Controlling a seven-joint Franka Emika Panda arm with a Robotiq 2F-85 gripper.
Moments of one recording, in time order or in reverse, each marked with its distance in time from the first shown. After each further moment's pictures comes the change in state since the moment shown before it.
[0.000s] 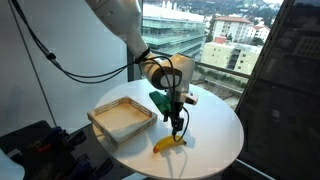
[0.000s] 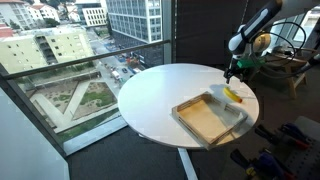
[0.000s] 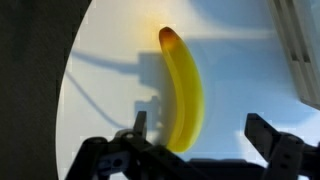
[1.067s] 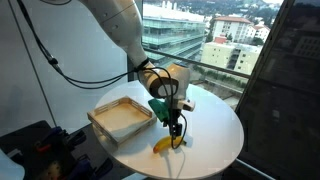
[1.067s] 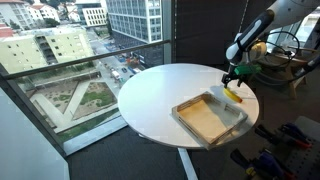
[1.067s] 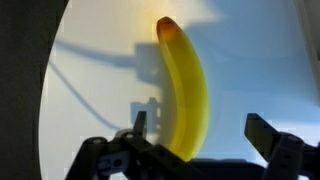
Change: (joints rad) arm 0.009 0.080 0.004 0.005 0.000 0.104 0.000
